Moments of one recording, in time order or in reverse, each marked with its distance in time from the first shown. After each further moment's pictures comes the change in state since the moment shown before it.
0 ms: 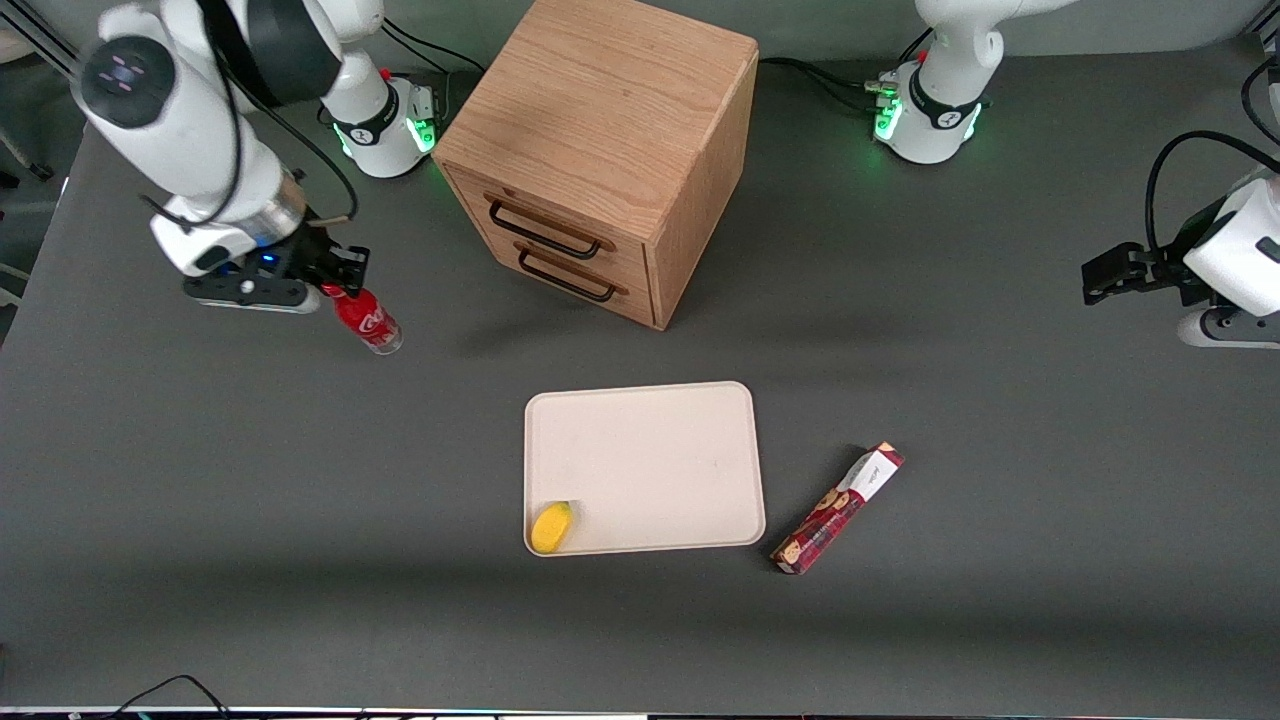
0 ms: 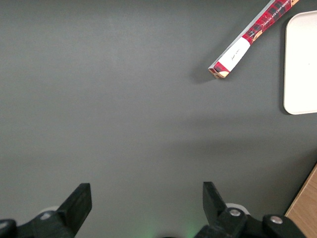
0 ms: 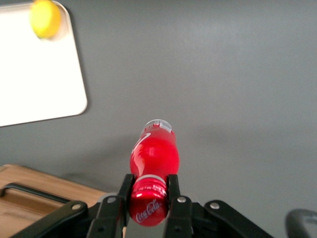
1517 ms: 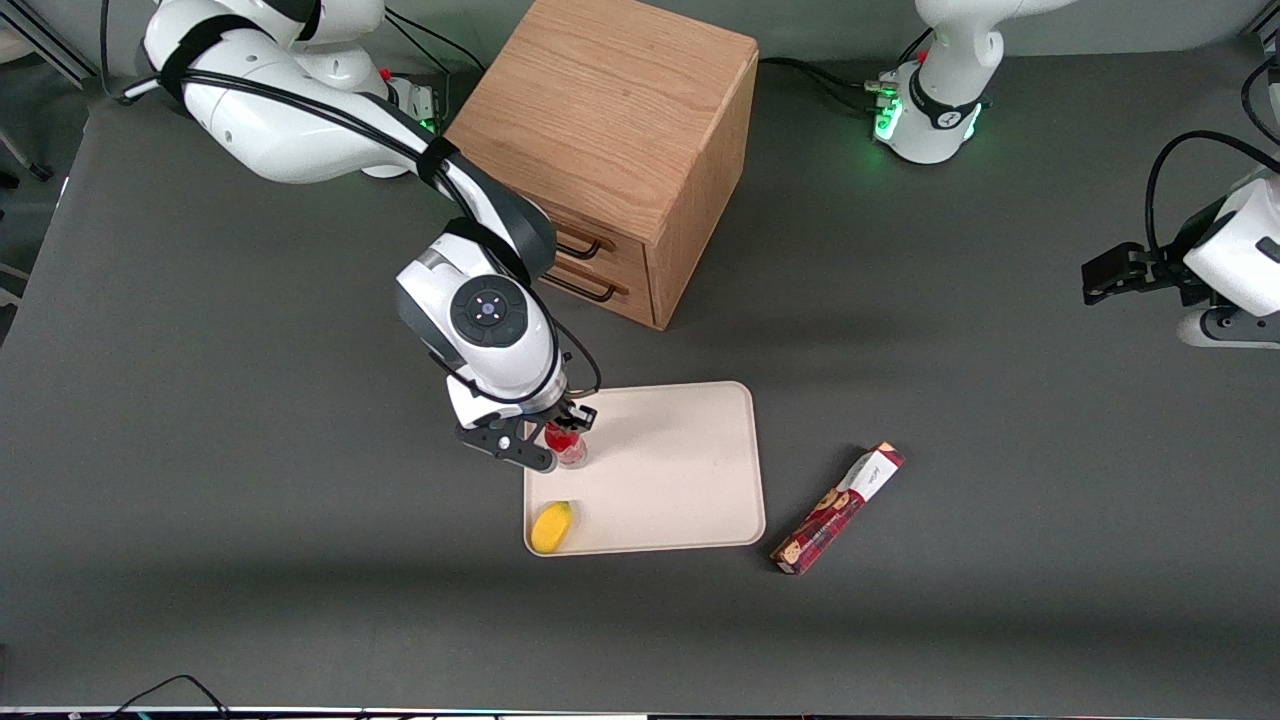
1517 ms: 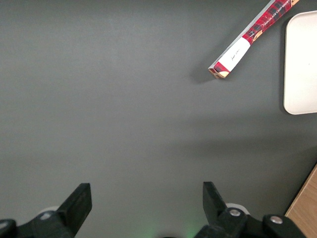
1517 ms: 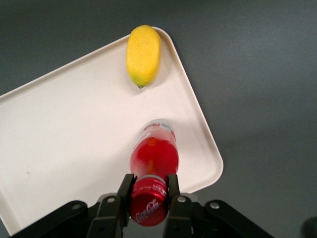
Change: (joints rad) arm 0.070 0.842 0.378 0.463 -0.498 0.284 0.798
